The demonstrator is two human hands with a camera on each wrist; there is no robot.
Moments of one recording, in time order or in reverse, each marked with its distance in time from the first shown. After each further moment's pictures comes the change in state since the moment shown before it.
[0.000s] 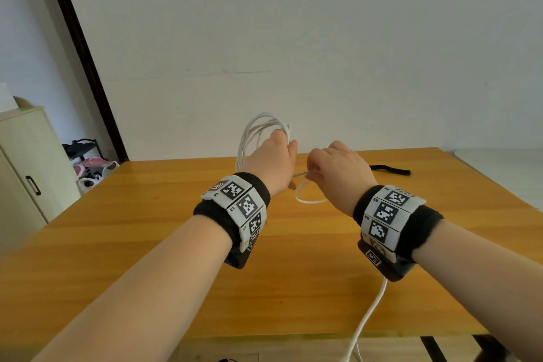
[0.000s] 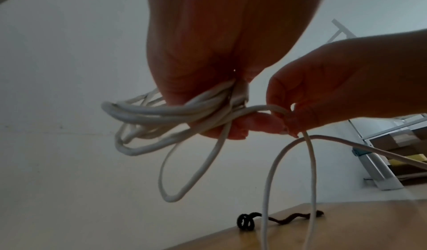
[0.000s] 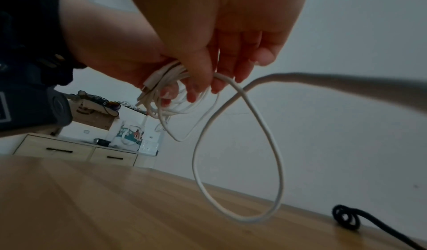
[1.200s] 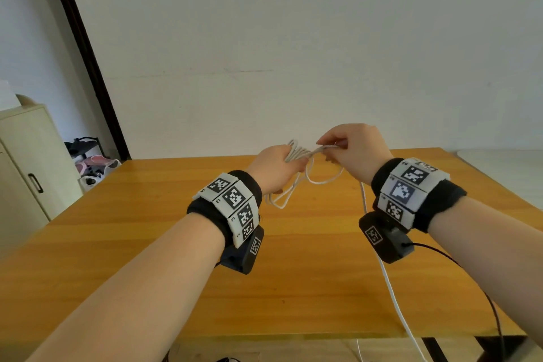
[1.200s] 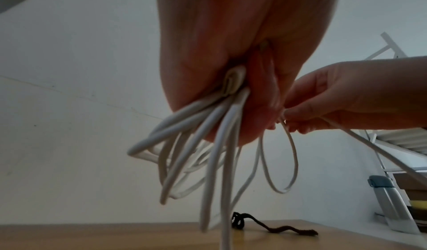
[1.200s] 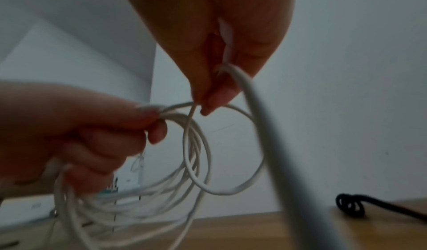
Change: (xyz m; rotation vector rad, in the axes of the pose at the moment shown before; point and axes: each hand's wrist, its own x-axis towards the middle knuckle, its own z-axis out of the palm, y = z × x) left_hand -0.008 -0.002 -0.011 -0.282 -0.263 -0.099; right_hand 0.020 0.022 -0.023 0.527 0.091 0.217
